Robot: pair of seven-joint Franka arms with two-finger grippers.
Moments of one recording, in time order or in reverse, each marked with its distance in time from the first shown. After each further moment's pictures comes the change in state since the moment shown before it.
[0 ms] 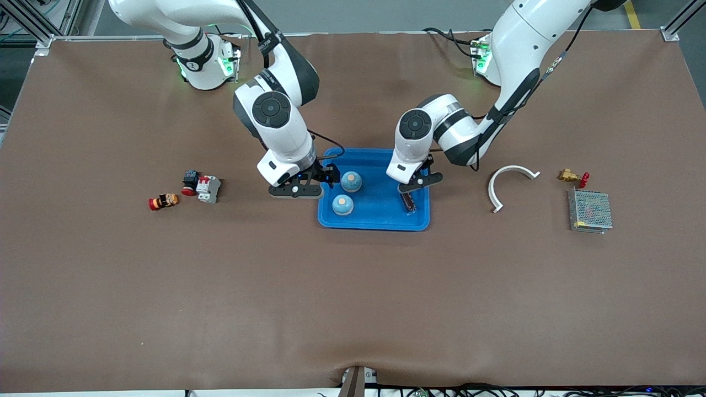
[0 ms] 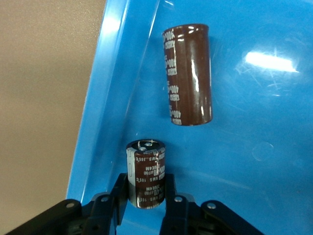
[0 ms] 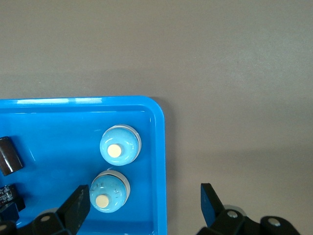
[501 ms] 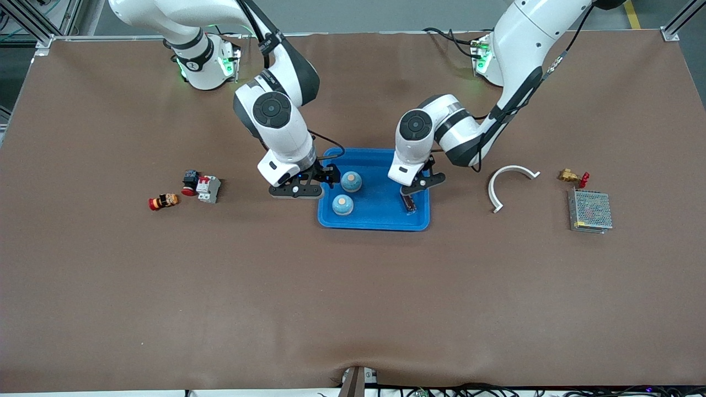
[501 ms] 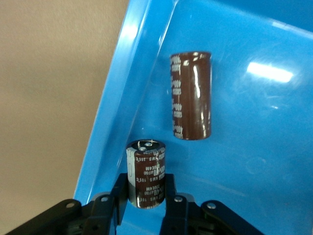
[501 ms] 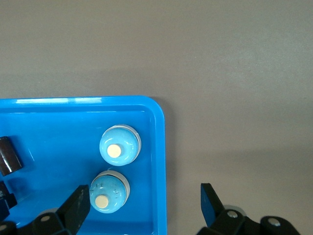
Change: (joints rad) left arm 0.003 -0.015 -0.001 0.032 0.003 -0.044 -0.038; right arm 0.002 0.004 0.000 0.000 -0.002 0.003 0.000
